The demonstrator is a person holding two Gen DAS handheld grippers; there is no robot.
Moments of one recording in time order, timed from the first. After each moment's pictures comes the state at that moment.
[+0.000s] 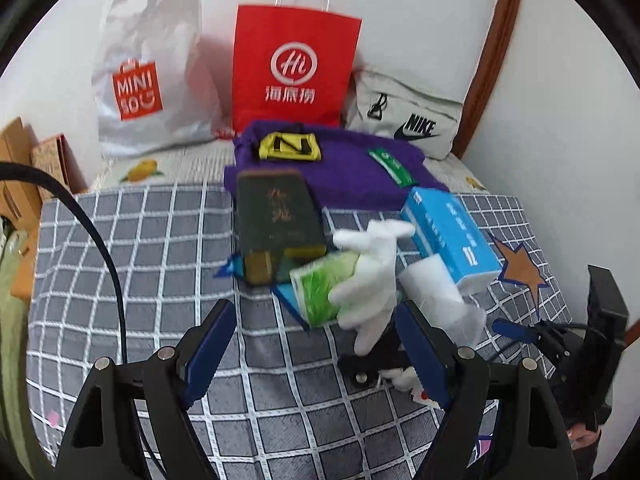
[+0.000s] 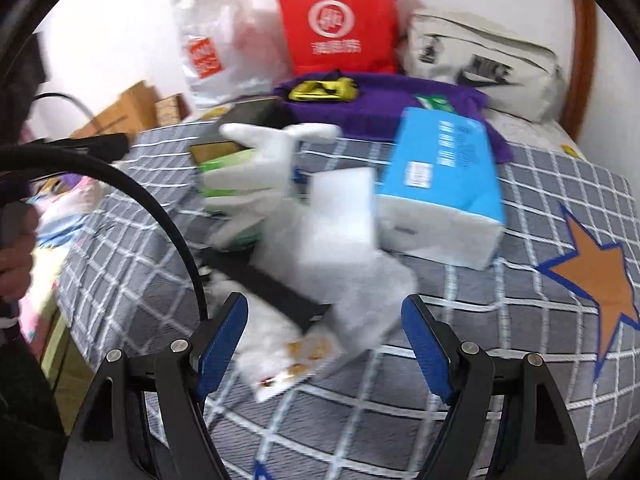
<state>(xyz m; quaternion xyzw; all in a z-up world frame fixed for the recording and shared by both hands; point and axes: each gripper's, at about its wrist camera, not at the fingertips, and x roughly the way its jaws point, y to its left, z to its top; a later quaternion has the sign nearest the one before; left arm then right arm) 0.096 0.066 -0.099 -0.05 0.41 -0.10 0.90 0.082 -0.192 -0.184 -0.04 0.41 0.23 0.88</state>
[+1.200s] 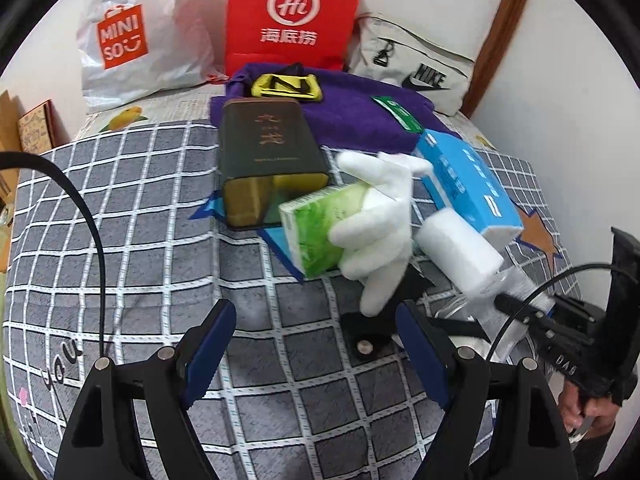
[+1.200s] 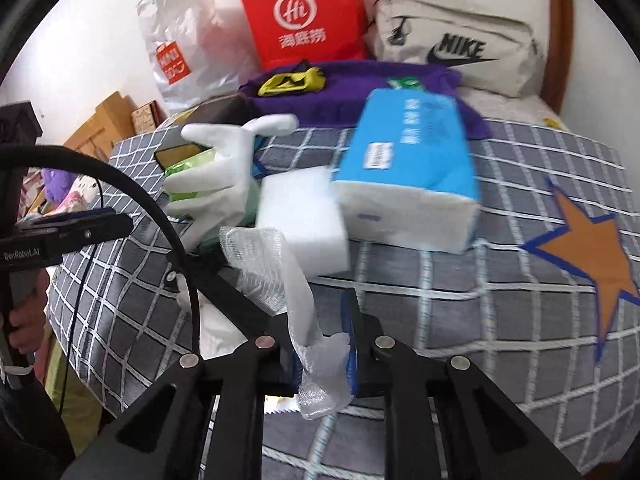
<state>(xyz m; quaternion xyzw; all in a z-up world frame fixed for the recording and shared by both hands) 0.105 0.052 -0.146 -0.05 0.47 -0.11 0.87 0.093 -0.218 -0.192 -0.01 0.43 0.18 0.88</state>
